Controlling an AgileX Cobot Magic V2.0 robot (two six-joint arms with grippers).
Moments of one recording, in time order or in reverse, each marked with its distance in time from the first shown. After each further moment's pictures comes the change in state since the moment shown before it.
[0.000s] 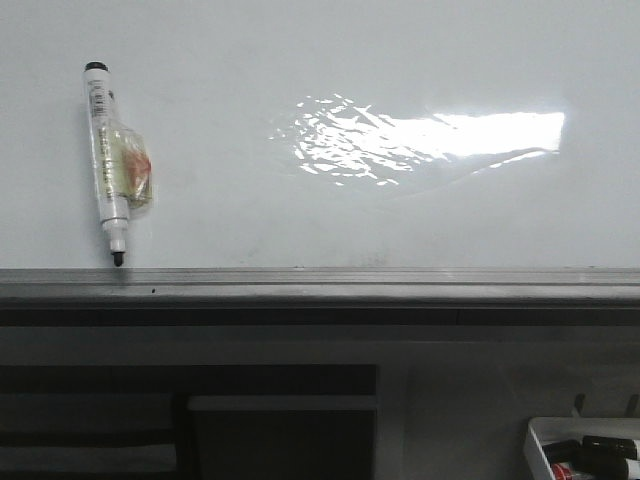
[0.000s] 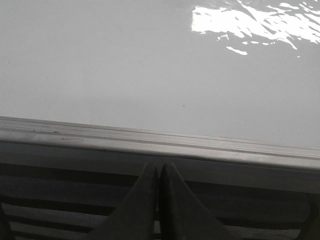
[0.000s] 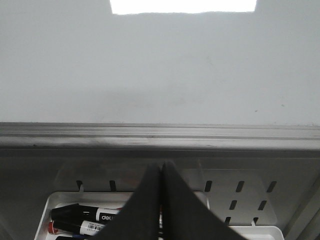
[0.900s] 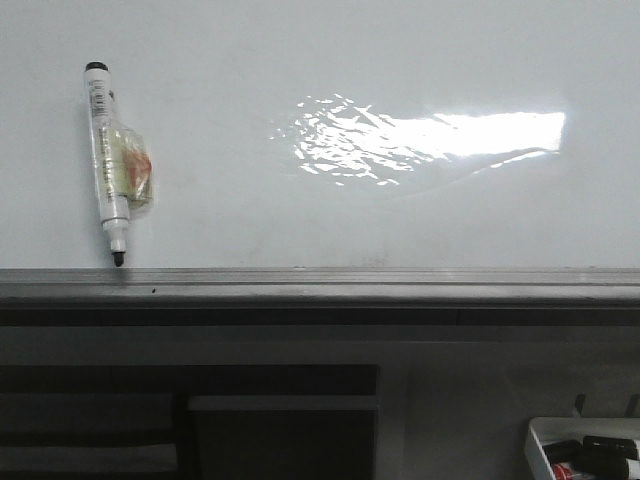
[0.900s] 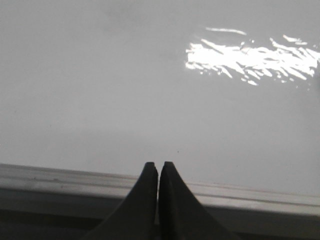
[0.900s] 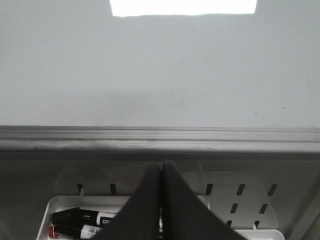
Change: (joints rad) left arm 0.000 0.000 0.000 0.000 -0.157 -0.002; right arm 0.000 0.000 0.002 0.003 -0.022 0.004
